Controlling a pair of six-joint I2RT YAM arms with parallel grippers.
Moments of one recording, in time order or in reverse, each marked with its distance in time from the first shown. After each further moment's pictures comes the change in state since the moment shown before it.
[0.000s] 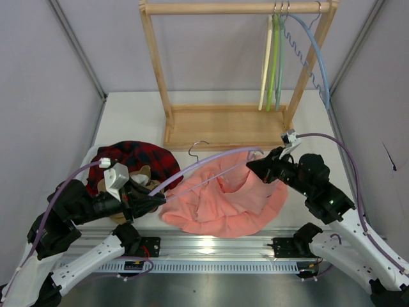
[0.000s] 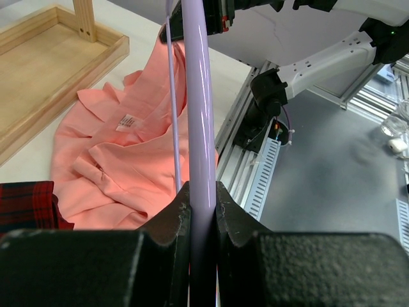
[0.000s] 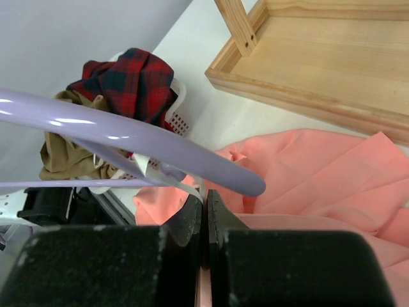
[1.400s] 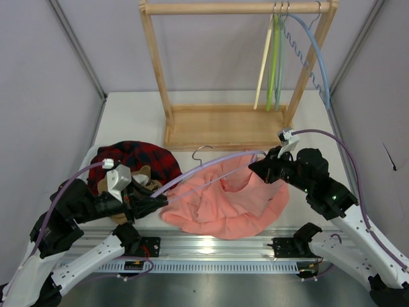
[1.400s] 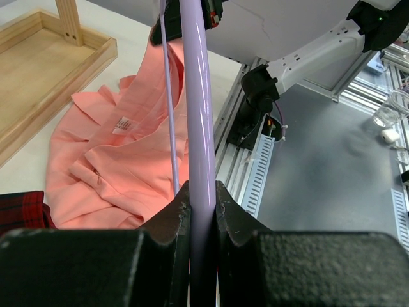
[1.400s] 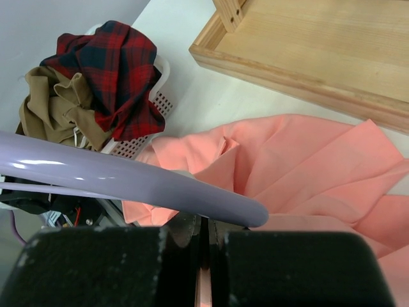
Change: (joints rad) left arm 0.000 0.001 -0.019 0.027 0.051 0.018; right arm 0.000 0.056 0.104 -0.171 0.006 -0.068
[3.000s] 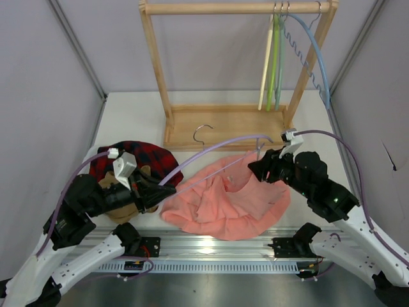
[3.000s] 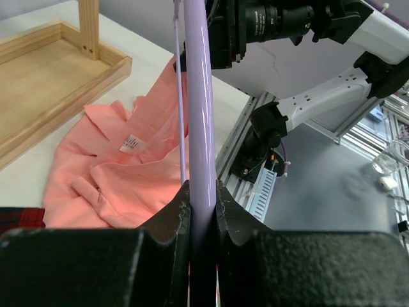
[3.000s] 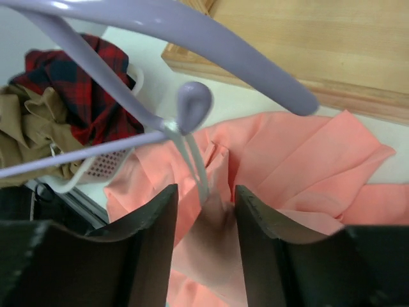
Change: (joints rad) left arm -0.001 0.015 -0.088 0.186 -0.104 -0.131; right arm 0.088 -0.012 -0.007 -0.014 0.212 0.054
